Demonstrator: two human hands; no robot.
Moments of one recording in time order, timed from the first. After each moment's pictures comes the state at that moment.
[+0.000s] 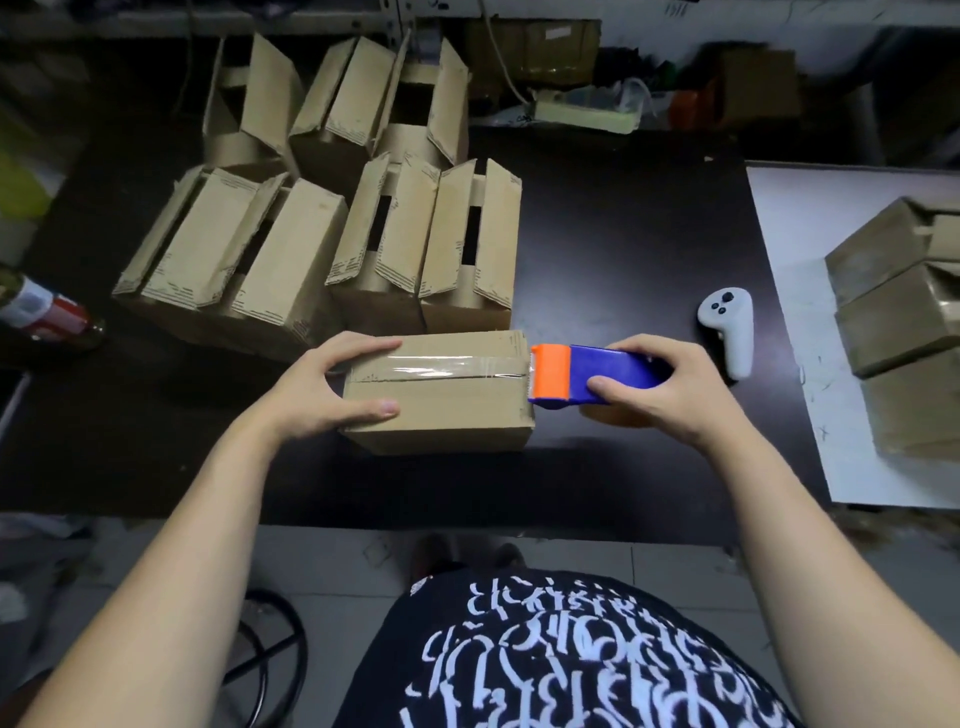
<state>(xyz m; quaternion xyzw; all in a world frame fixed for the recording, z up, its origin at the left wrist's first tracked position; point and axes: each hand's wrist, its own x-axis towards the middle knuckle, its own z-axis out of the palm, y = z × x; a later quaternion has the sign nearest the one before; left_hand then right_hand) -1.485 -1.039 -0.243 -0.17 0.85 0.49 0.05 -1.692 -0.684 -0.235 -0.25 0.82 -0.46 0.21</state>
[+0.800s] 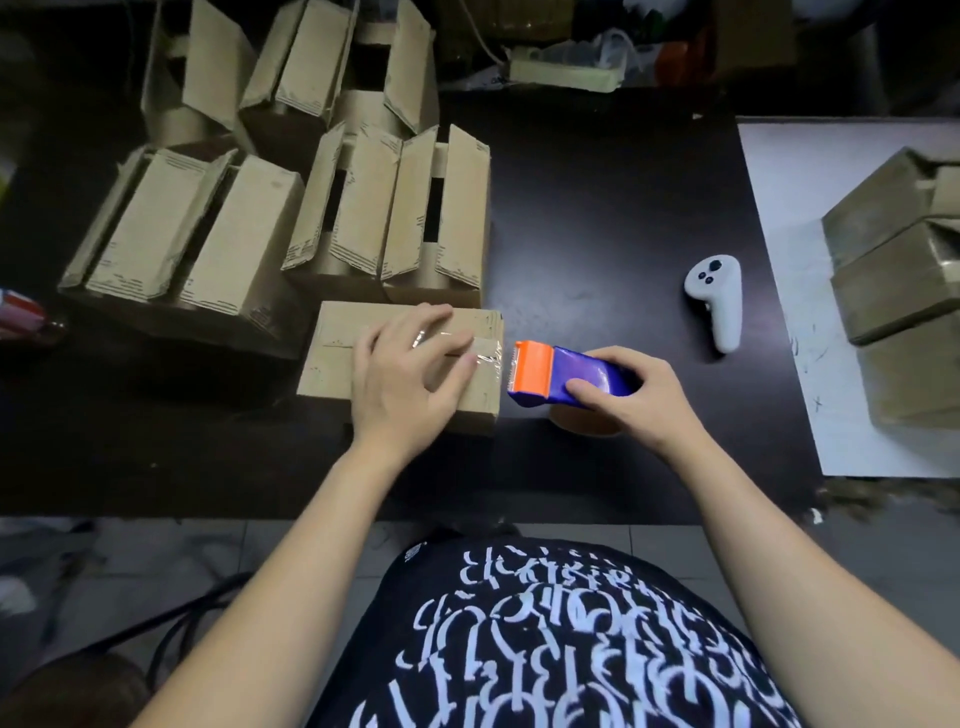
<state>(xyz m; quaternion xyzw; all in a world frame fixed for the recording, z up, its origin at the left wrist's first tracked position) -1.542 -0.909 -0.259 -0.18 0.94 0.24 -0.18 -1.684 -0.669 -0.288 -0.19 0.80 -0.51 0.25</state>
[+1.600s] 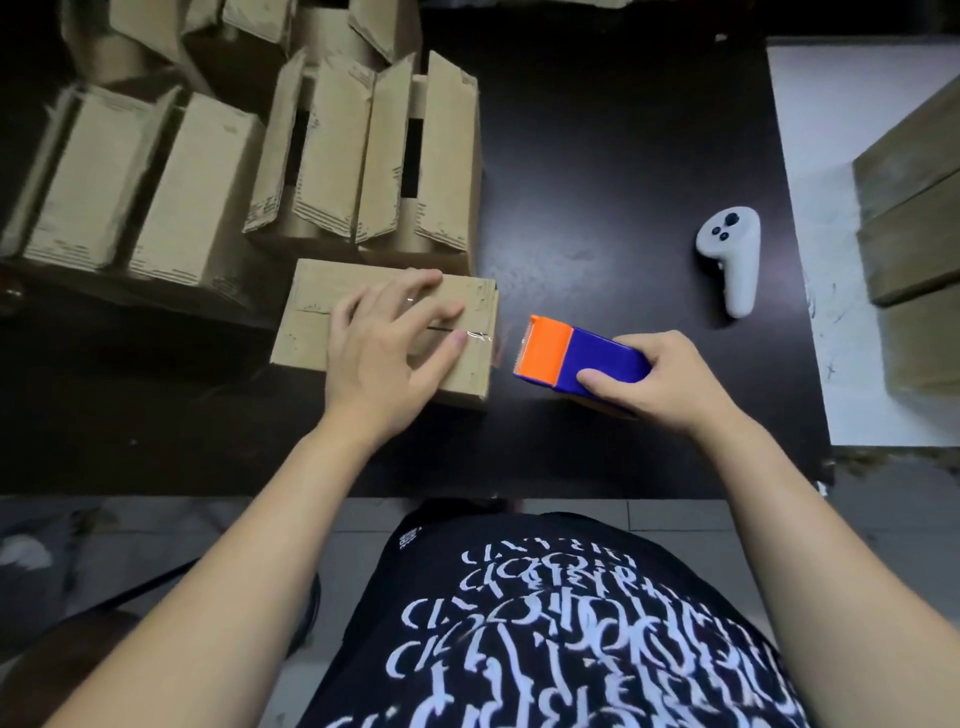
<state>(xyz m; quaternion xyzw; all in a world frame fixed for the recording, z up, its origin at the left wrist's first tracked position) -1.545 -0.916 -0.258 -0.15 0.96 0.21 -0.15 -1.698 -0.654 -0.286 -0.26 0.84 -0.38 0.28</state>
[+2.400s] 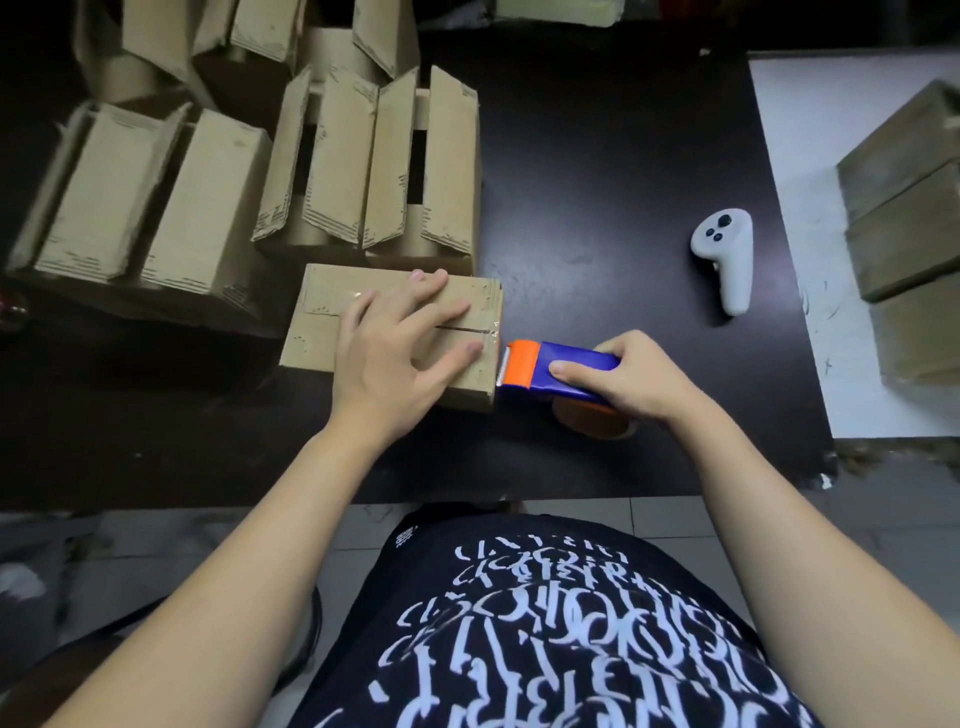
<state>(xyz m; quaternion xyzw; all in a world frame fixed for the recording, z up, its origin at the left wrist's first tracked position) -1.540 -0.921 -0.261 -0.14 0.95 0.26 -0.13 -1.689 -0.682 -0.290 -0.14 0.86 -0.32 0.37</state>
